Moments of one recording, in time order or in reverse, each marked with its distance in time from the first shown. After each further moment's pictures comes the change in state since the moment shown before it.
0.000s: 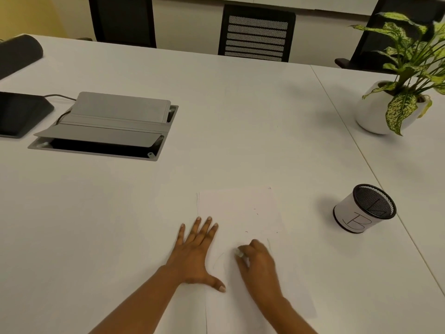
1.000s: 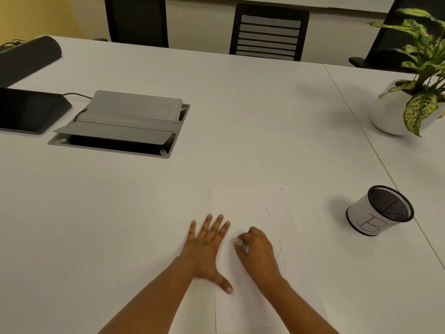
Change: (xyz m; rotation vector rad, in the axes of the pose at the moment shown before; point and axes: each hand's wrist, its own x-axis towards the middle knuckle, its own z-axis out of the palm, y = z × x) left_hand 0.001 0.004 -0.008 0.076 -0.121 -0.012; right_hand 0.022 -0.019 0.008 0.078 -0.043 -0.018
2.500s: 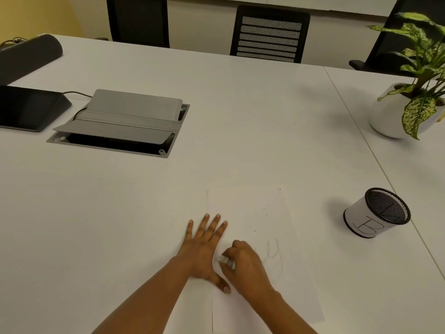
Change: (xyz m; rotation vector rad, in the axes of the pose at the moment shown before) left_hand -0.001 0.004 -0.004 0.011 -0.001 -0.018; right_hand -0.017 -0.008 0.007 -0.045 -0.184 -0.121
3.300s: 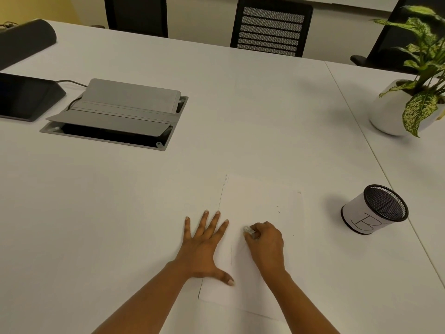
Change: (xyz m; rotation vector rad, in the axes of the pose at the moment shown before) left_hand -0.001 0.009 0.015 -0.076 0.084 -0.015; right_hand 0.020 0.034 -0.024 0.045 0.268 0.358
